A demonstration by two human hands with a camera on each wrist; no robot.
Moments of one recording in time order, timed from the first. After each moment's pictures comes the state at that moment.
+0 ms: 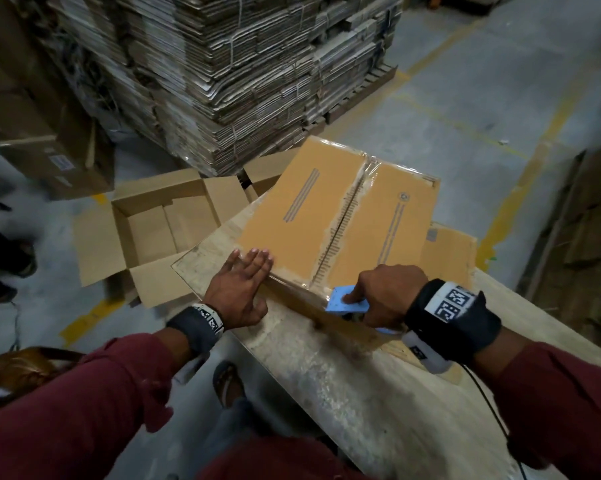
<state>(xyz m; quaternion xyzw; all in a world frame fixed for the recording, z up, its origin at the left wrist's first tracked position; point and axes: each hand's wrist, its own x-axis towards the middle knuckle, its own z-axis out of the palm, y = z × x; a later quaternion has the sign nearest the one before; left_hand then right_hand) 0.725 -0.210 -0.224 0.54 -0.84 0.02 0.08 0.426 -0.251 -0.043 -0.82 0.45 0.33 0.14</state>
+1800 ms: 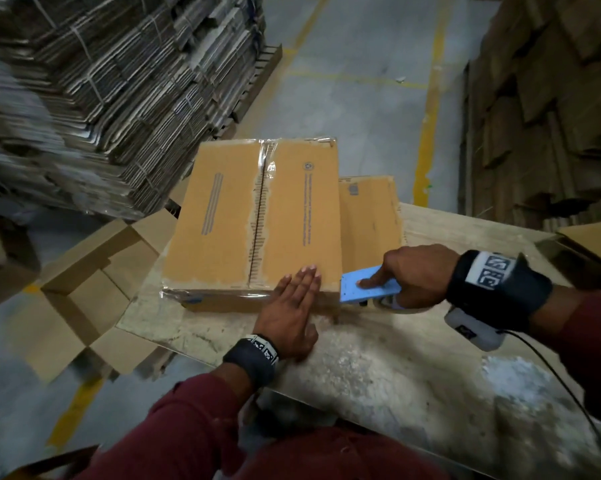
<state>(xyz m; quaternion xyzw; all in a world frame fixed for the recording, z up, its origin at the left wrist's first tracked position) 0.533 -0.194 -0.220 0.38 -0.92 -0.07 0.03 0.262 -0.194 -0.054 -0.79 0.52 0.25 0.21</state>
